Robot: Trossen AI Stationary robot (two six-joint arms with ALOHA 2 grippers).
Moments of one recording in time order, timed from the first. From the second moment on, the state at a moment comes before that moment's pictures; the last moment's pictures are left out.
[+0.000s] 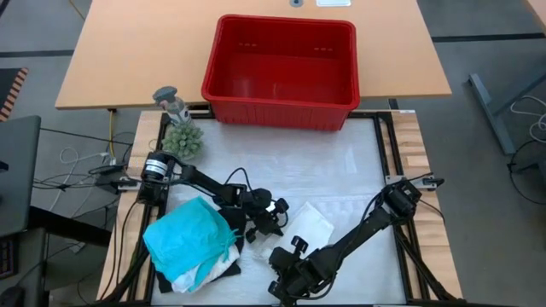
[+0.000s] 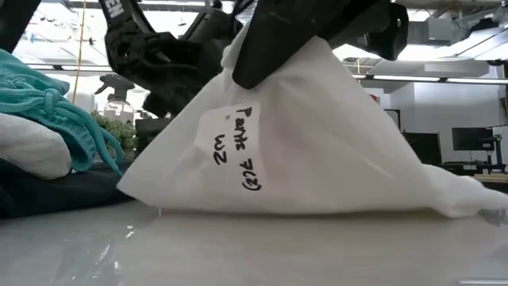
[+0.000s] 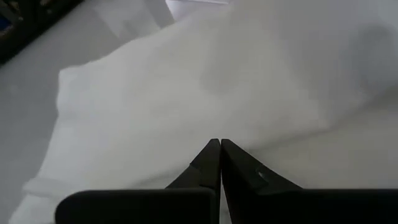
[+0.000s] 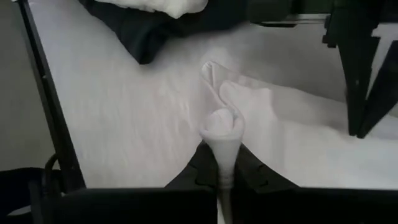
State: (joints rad) left arm -0.12 2.02 0.94 0.53 0.40 0.67; right arm 0.63 2.19 1.81 -0.72 0.50 1.05
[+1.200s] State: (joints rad) left arm -0.11 2.06 0.99 0.27 0.39 0.64; right arm 0.75 2.19 1.81 -1.04 0.69 1.94
